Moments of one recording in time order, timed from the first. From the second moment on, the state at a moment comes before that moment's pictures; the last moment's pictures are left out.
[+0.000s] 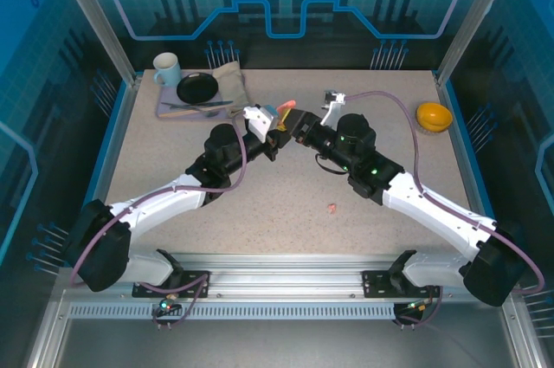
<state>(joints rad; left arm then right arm) -0.63 1.36 0.82 0.55 0.17 -0.01 0.73 1.23 0.98 0.18 -0.03 0.96</state>
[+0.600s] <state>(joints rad) -0.63 1.36 0.82 0.55 0.17 -0.01 0.73 1.24 0.99 0.19 -0.02 0.95</state>
